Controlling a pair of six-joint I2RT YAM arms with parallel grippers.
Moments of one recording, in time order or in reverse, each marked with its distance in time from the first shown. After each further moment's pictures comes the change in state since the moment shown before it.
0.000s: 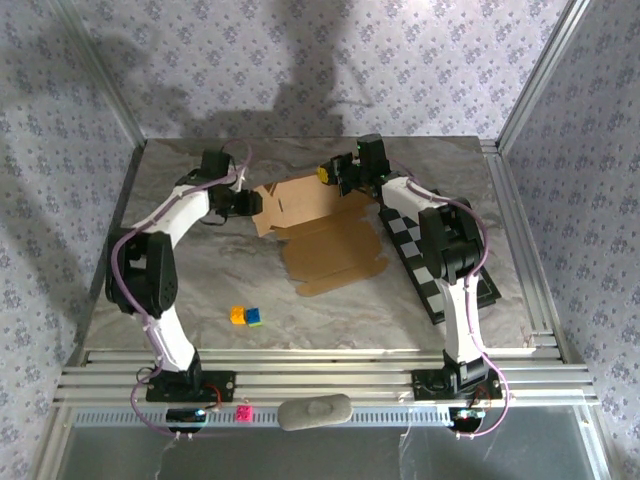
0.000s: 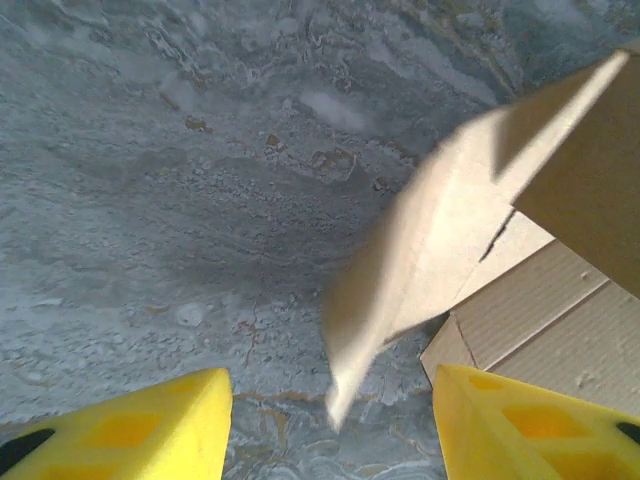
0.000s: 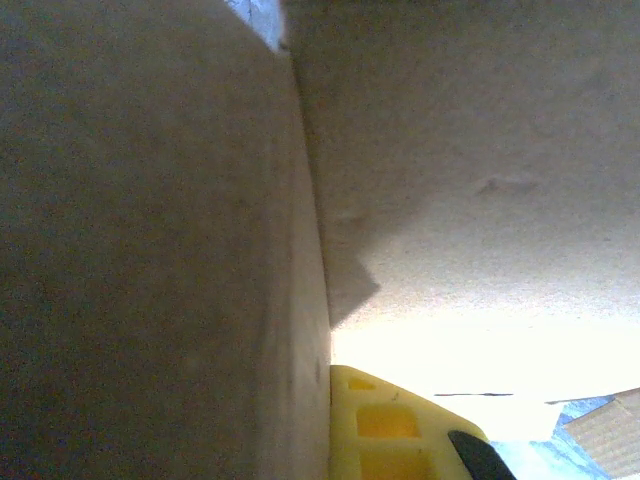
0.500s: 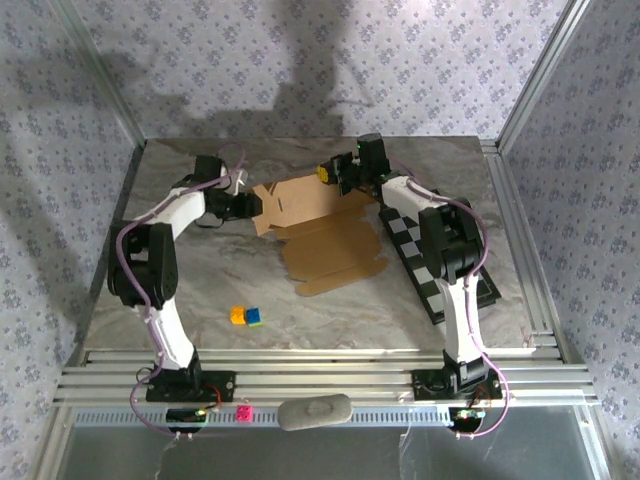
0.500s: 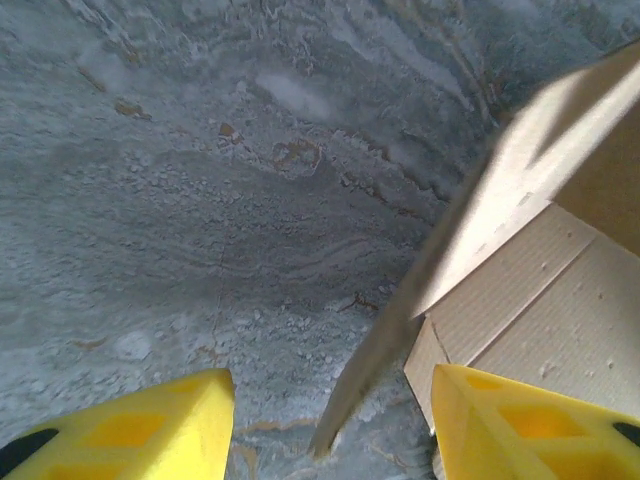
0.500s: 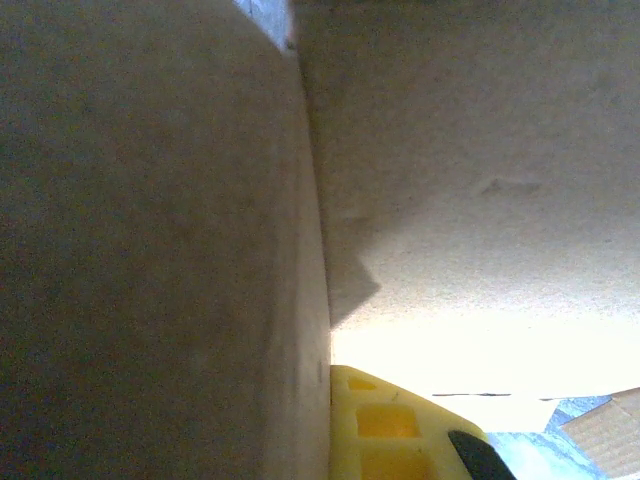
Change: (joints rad) left arm 0.064 0.107 -0.011 0.081 0.220 0.013; right arm -0.001 0.006 0.014 -0.009 -0.003 0.000
